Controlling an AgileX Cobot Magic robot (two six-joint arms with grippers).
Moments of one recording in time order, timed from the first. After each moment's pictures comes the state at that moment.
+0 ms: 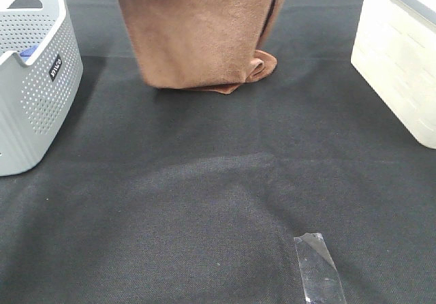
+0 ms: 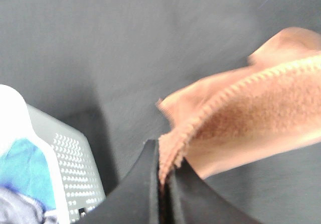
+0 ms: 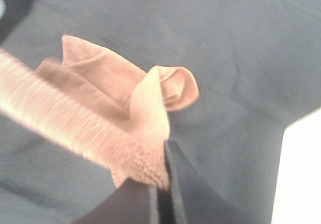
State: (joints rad) left arm -0.38 2.13 -2.46 0.13 1.21 -0.01; right arm 0.33 2.02 -2.35 0.00 1.21 -0.14
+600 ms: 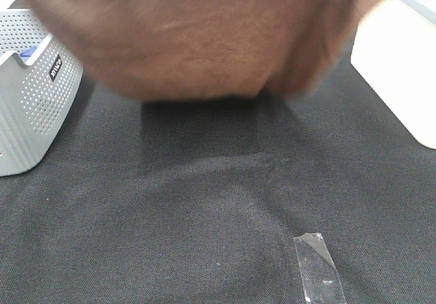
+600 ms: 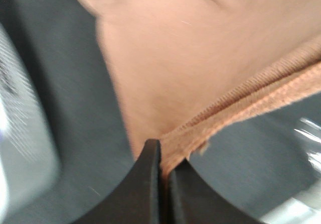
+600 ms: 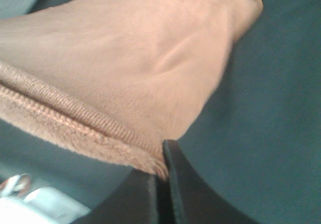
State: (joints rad) left arm -0.43 1.35 -1.46 -0.14 1.15 -0.08; right arm 0.35 1.32 -1.50 0.13 1.20 -0.07
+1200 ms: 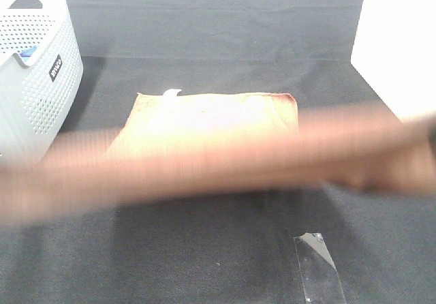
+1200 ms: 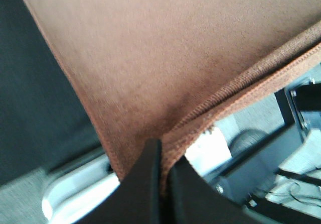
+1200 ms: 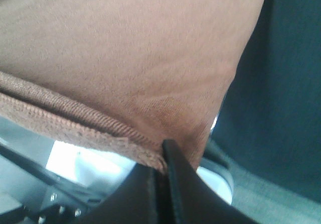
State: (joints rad) left arm -0.43 0.89 -0.84 -0.44 1.12 -0.13; right arm 0.35 0.91 -0.93 0.29 1.19 0.04
